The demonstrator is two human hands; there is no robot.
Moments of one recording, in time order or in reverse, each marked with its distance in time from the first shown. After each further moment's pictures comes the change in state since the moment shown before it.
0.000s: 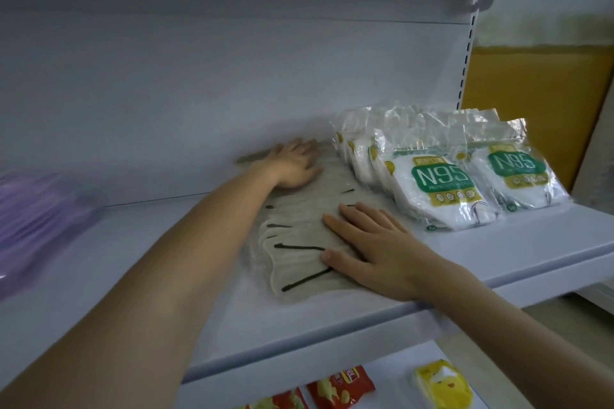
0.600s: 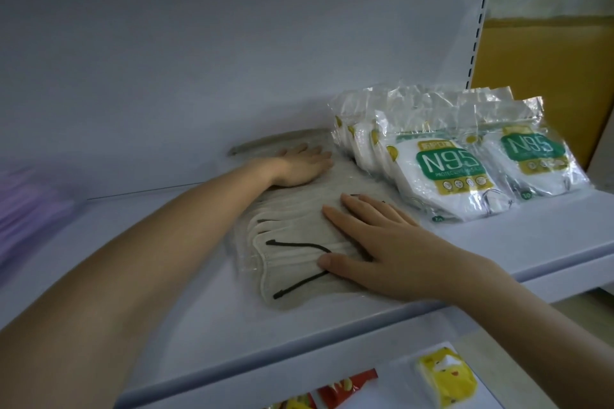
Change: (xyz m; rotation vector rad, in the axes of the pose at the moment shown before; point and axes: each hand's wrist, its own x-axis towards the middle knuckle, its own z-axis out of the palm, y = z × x) left_hand 0.011 0.009 0.020 -0.187 -0.193 0.038; right_hand -0.003 0.005 -0.008 -0.001 -0.076 -0.011
